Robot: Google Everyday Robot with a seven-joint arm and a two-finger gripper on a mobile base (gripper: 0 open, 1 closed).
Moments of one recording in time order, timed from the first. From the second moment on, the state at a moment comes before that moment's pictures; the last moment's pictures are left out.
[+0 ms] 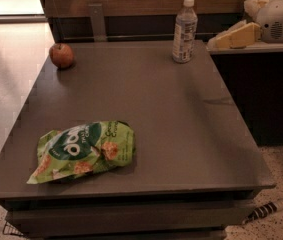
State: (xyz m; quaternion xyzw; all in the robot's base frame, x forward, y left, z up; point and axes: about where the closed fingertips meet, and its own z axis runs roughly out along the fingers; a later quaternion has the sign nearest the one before) arm 0.663 -0.224 0.994 -0.38 0.72 0.17 0.56
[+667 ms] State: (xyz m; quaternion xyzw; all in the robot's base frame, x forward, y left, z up) arm 0.734 -0.233 0.978 -0.33 0.69 0.22 0.60
